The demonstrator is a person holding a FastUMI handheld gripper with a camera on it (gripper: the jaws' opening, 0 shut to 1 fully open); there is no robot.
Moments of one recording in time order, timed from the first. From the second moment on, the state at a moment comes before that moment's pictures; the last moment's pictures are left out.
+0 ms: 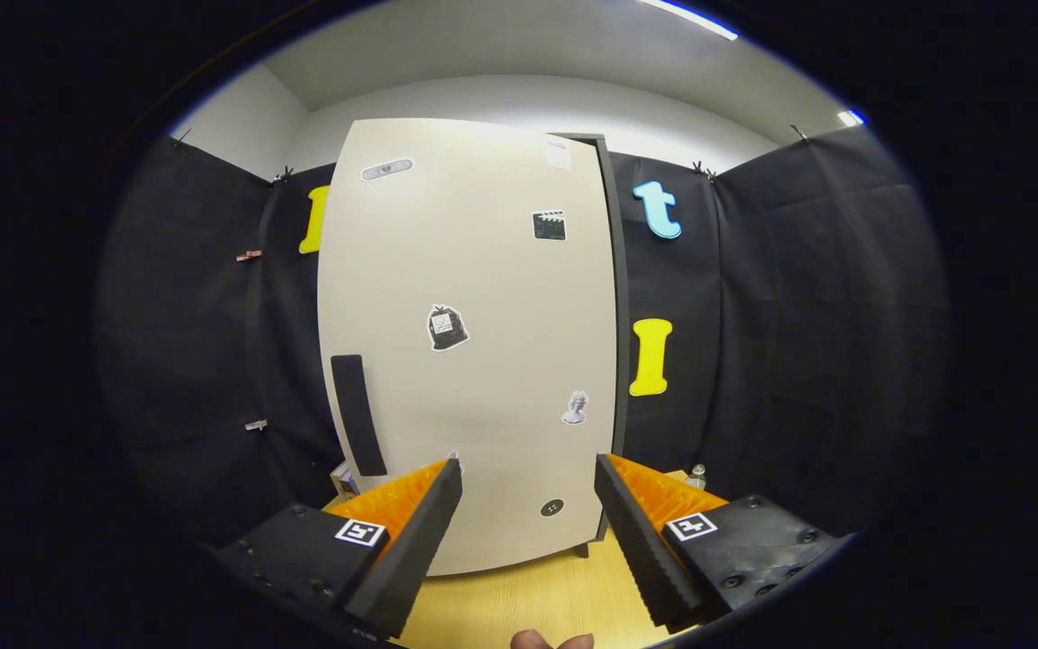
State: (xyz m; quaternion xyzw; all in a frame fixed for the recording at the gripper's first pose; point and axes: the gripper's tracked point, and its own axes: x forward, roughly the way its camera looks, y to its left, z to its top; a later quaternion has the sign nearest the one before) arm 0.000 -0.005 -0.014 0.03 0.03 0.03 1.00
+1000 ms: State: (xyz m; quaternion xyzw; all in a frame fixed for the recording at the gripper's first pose) arm -0.009 -0.005 -0.023 0.04 0.05 0.03 1.00
